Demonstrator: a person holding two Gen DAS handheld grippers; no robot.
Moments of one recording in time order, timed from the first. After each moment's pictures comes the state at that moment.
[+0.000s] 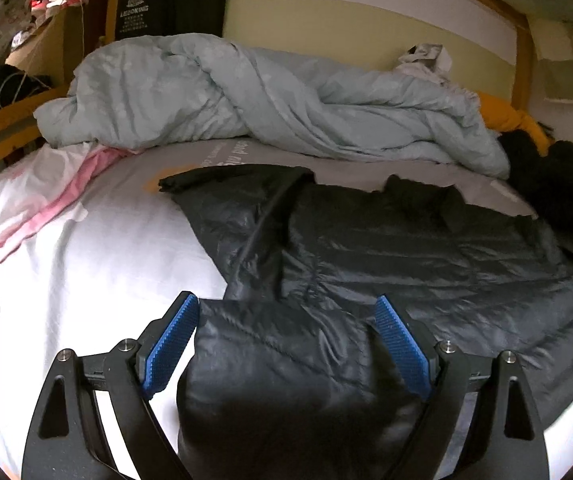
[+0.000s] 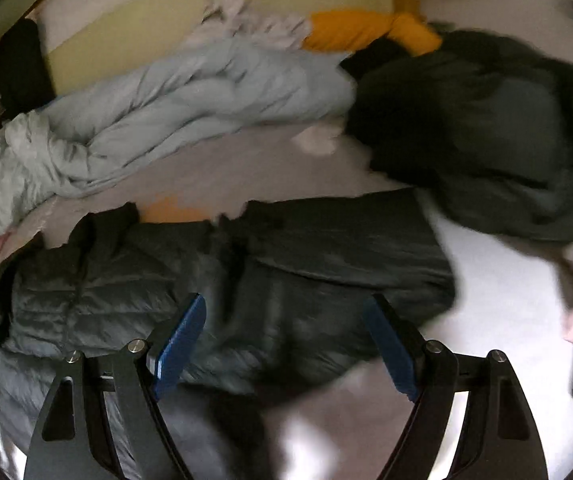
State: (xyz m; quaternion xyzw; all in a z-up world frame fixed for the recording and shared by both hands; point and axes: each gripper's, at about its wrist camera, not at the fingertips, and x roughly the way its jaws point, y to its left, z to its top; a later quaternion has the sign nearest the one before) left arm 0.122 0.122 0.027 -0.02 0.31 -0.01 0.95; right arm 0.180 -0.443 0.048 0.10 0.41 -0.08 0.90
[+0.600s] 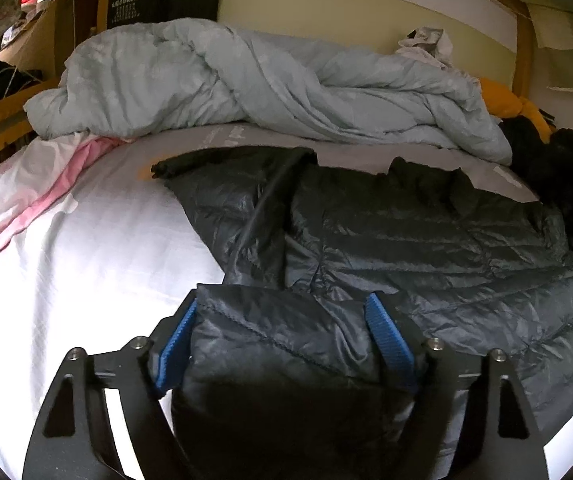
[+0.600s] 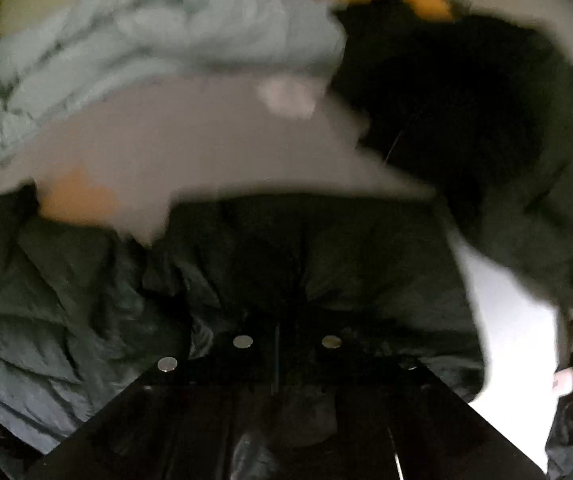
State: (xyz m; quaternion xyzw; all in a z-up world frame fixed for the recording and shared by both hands) left arm 0.133 0.127 0.015 -0.02 0.32 -0.02 0.95; right arm 0.258 -0.453 0.032 0.02 0.43 -0.17 0.89
